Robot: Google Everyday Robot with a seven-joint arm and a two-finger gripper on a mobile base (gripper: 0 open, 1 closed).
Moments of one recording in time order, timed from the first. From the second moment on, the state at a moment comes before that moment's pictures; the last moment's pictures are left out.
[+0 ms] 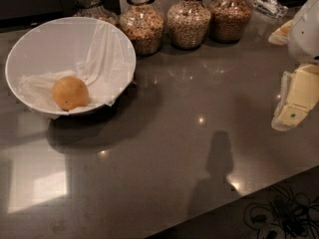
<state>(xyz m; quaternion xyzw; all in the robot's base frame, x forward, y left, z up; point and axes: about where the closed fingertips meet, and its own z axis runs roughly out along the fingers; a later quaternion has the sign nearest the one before) 0.438 -0.217 0.976 -0.60 0.78 -0.03 0.16</state>
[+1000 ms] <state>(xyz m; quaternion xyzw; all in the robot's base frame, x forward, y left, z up) 0.472 -0.172 0.964 -0.64 0.74 -0.01 0.19</state>
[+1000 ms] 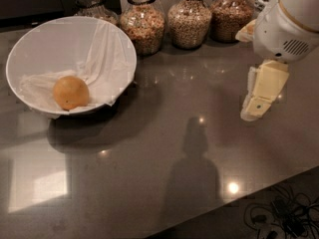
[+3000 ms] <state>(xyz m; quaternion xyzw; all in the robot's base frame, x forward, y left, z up) 0.558 0.027 0.979 -0.75 0.58 0.08 0.31</state>
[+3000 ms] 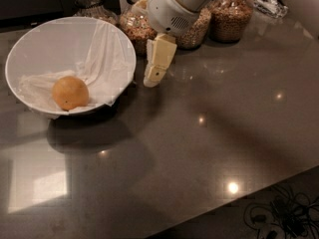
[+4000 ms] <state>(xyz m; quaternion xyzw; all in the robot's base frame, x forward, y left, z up) 0.567 0.068 0.972 -0.75 0.54 0.14 0.34</state>
